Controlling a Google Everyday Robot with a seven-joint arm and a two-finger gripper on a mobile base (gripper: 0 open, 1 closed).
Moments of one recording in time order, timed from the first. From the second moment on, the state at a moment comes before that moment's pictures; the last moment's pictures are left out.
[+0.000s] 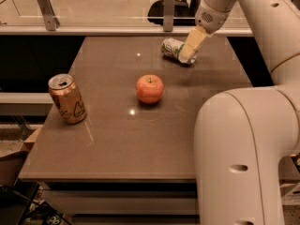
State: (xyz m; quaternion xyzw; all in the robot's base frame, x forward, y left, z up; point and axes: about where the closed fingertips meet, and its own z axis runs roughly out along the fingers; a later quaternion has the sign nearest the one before) arm 0.714 -0.165 0.880 -0.44 0.88 0.05 0.13
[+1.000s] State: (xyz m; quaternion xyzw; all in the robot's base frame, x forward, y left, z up) arm 0.738 -0.129 0.844 -0.46 0.88 0.04 0.09
